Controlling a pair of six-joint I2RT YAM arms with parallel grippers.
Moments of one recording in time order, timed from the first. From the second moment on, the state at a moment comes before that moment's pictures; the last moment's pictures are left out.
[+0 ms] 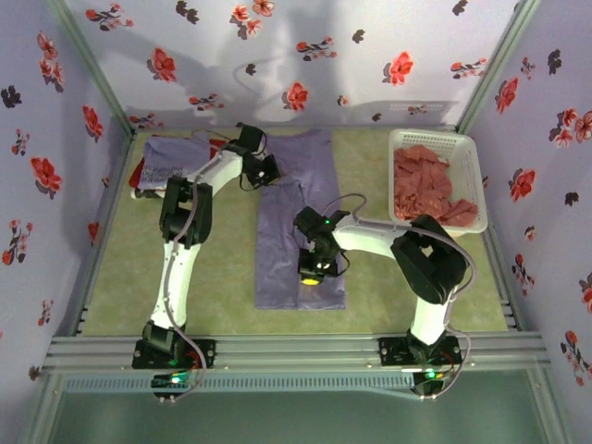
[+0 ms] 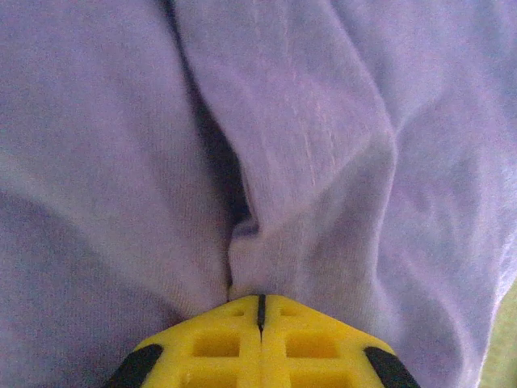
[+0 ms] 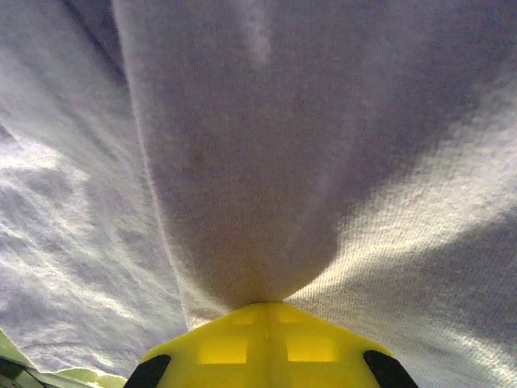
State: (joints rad) left arm -0.36 2.43 1.98 -0.60 0.34 -0.74; right arm 0.83 1.81 1.09 -0.73 -0.38 0.91
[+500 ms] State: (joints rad) left arm -0.36 2.16 1.77 -0.67 0.39 -0.63; right arm 0.84 1.68 1.06 -0.76 -0.33 0.90
